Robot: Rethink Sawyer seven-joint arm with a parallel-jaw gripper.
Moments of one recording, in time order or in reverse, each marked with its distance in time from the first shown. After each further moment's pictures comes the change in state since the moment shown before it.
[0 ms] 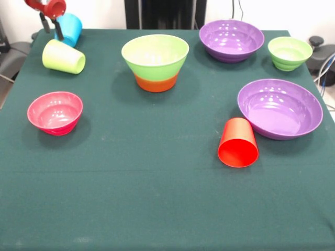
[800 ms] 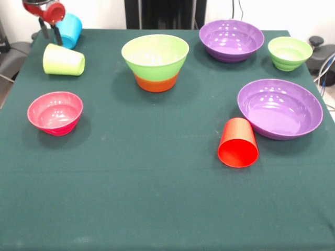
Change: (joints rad) arm 0.010 0.035 0.004 -0.040 0.000 0.000 0.000
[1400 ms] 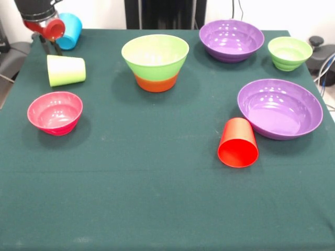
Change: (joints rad) arm 0.000 0.094 0.038 -0.084 0.000 0.002 0.000
